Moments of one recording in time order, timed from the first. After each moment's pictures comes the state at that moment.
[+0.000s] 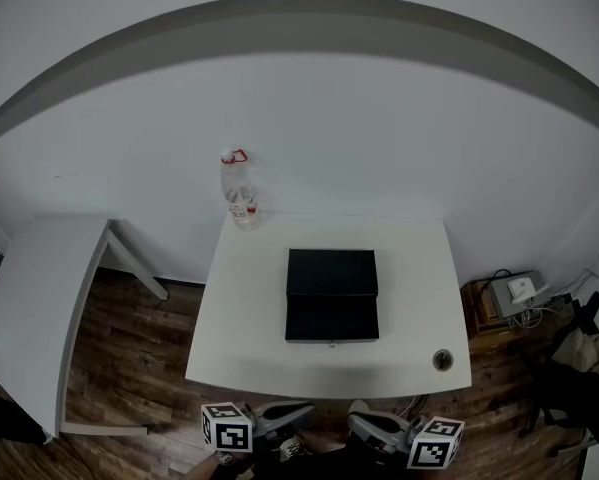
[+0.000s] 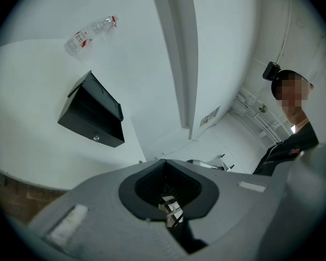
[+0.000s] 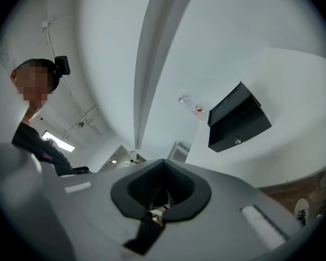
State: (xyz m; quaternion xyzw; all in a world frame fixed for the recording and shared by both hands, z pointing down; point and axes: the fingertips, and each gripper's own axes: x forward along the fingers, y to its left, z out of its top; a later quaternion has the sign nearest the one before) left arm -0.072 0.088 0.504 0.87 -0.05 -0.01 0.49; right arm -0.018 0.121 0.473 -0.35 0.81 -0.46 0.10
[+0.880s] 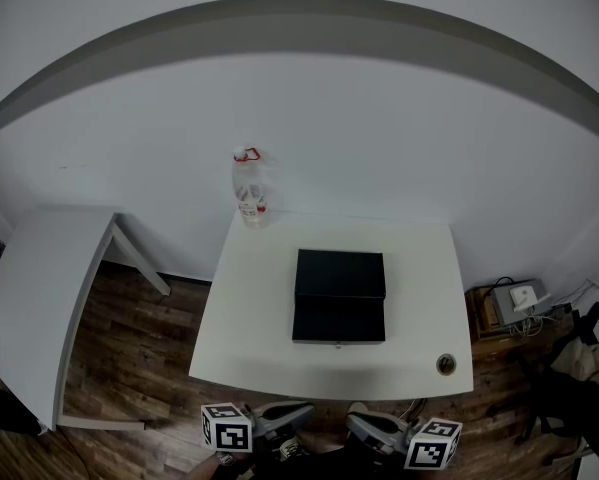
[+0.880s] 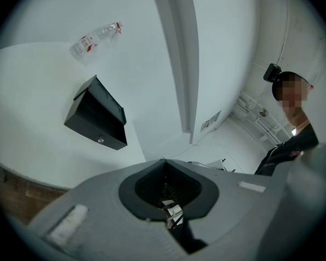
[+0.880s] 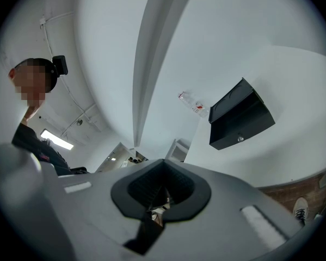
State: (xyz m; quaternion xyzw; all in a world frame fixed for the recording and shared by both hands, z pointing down) left arm -0.087 0.084 0.507 0.86 -0.07 -0.03 0.50; right arm -0.032 0.116 0.477 -0.35 0.81 -0.46 0.09
